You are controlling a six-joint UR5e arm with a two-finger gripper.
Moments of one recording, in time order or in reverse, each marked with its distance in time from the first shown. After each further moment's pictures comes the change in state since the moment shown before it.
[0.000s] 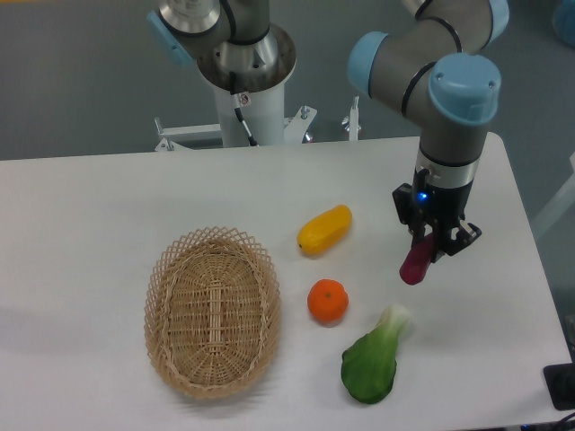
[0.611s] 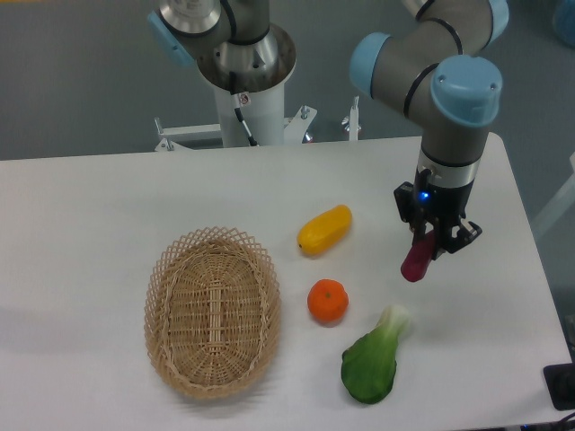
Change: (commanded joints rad) arm 0.044 0.037 -0.073 0.005 0.003 0.037
